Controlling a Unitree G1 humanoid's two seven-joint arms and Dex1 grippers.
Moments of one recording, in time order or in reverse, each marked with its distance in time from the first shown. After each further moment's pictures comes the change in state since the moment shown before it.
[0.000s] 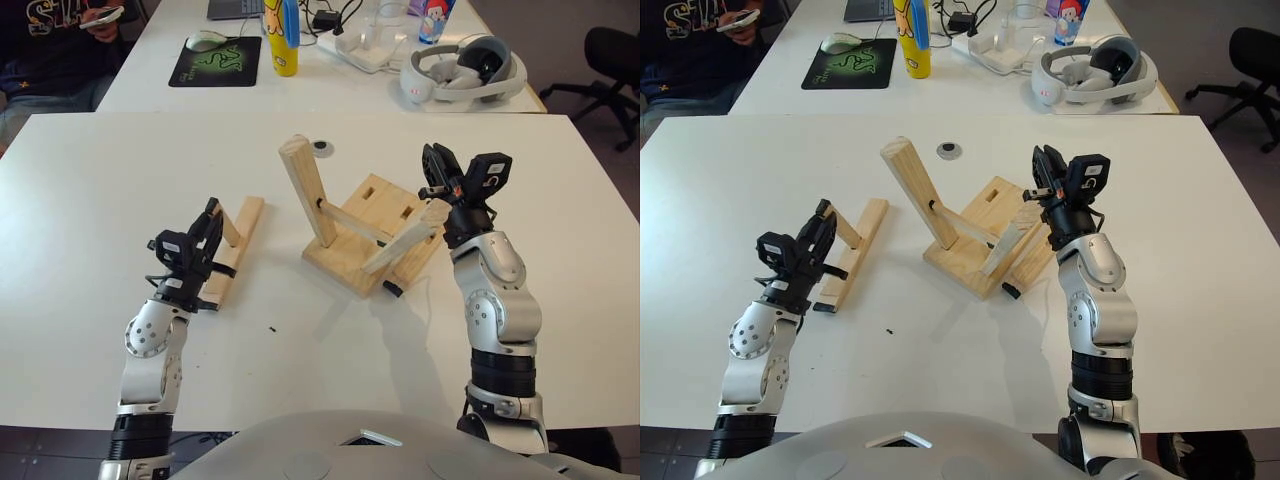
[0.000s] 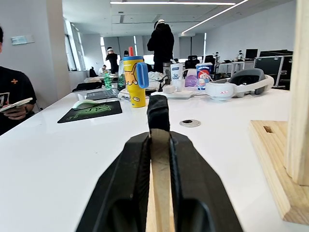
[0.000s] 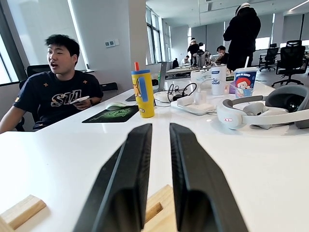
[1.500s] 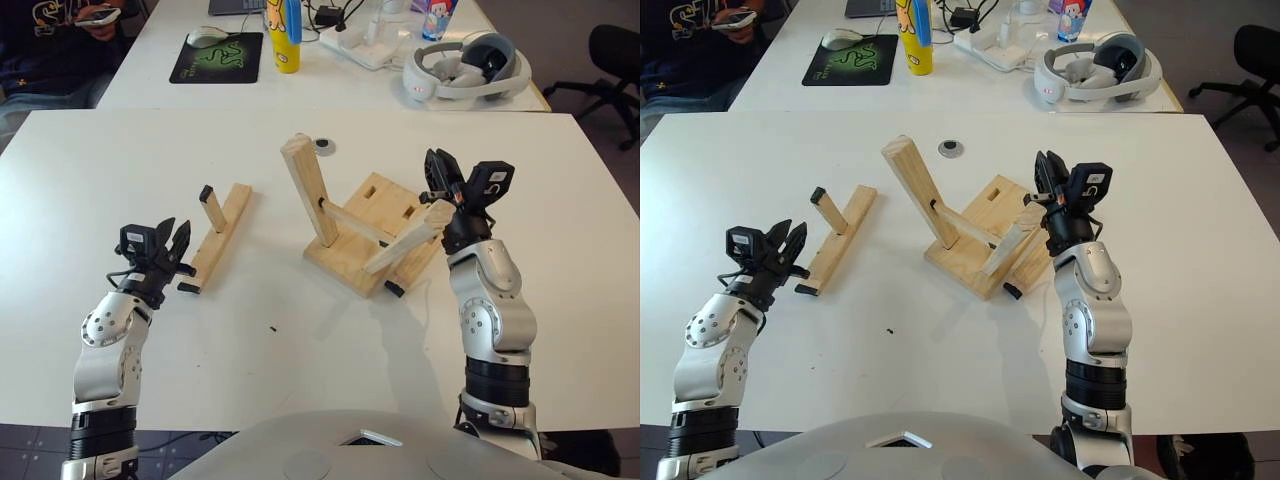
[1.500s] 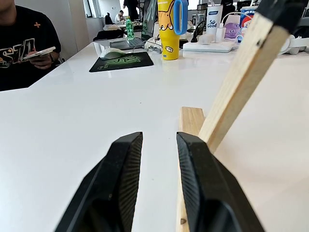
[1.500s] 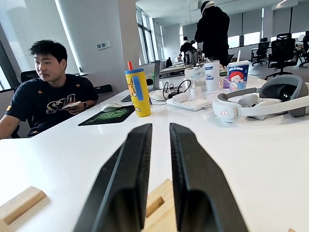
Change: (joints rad) left arm -0.047 0.102 0.182 -0.038 -0.073 0.315 0.003; right arm 0.047 0.048 -0.002 -0.038 -0.003 -0.008 -0.048
